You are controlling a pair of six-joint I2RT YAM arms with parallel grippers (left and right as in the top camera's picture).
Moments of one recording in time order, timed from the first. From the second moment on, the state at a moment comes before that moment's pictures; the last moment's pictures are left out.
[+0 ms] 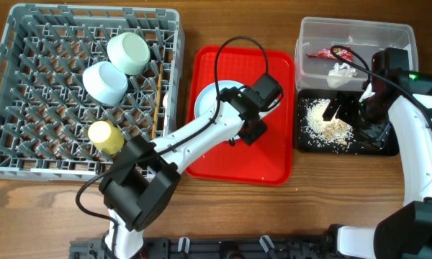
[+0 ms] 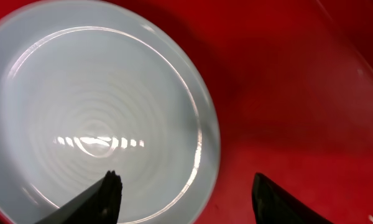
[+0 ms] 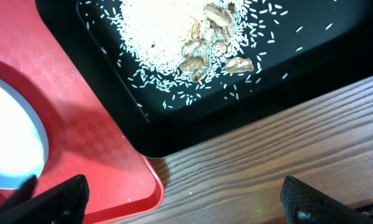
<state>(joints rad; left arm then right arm) -0.81 1.99 1.51 -0.82 -0.08 0.07 -0.15 1.53 1.30 -1.28 -0.09 0.40</state>
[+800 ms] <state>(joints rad) -0.81 2.05 1.37 -0.68 -0.19 0.06 -0.15 1.53 1.30 -1.28 -0.09 0.40</state>
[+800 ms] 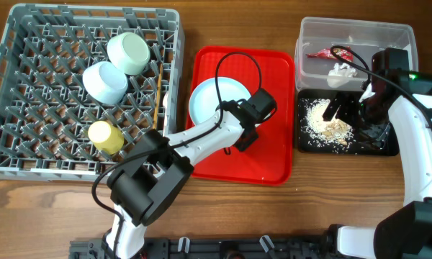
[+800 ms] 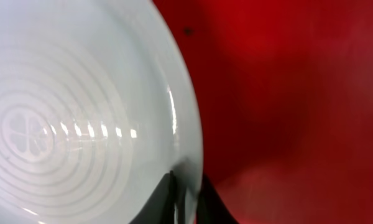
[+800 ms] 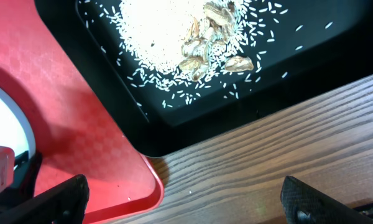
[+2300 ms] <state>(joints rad) -0.87 1.77 1.38 -0.64 -0.57 0.13 -0.15 1.53 1.30 -1.28 -0.09 0.40</state>
